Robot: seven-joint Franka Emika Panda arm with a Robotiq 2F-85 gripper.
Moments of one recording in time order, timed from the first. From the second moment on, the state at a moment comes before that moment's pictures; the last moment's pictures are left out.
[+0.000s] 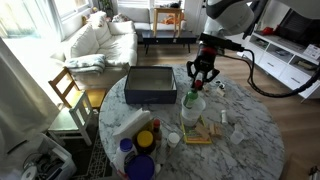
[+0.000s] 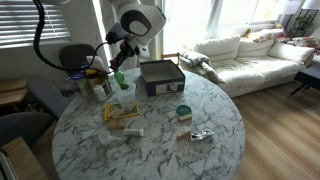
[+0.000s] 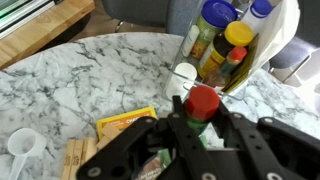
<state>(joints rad) -0.11 0.45 -0.13 -1.52 0.65 1.42 0.58</state>
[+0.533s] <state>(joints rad) -0.11 0.47 -0.13 -1.52 0.72 1.43 0.69</state>
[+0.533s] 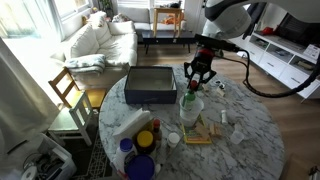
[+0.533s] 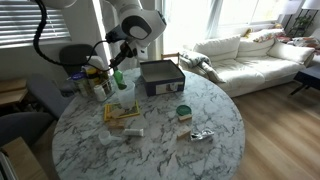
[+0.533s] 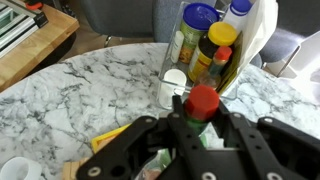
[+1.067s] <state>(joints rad) -0.11 0.47 -0.13 -1.52 0.72 1.43 0.81</state>
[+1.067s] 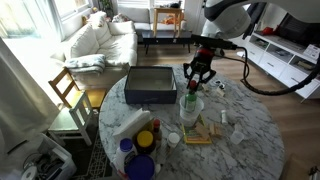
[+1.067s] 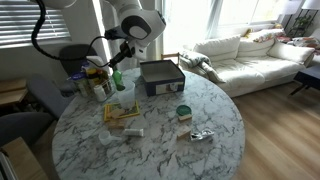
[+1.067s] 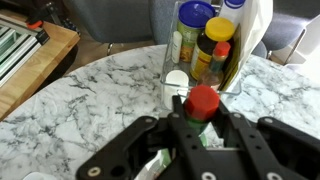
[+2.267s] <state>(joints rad) -0.09 0.47 -0.12 -1.49 0.60 1.43 0.82</state>
